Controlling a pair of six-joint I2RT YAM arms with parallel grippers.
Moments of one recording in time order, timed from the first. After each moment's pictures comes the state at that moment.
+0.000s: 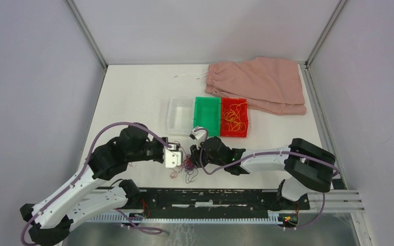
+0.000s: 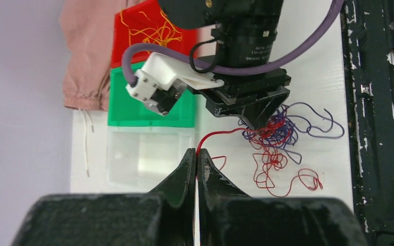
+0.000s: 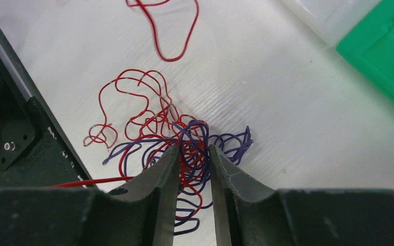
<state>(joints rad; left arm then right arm) -0.86 0.70 0.90 -0.73 0.31 0.86 1.13 1.56 0.67 0.35 0.08 0.37</state>
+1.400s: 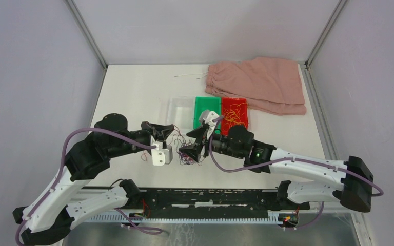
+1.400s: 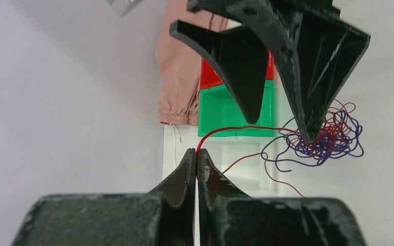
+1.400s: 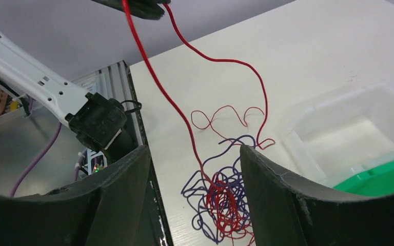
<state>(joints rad) -0.86 0.75 1.22 -0.81 0.27 1.04 1.13 1.13 0.79 0.30 -0.09 0.19</state>
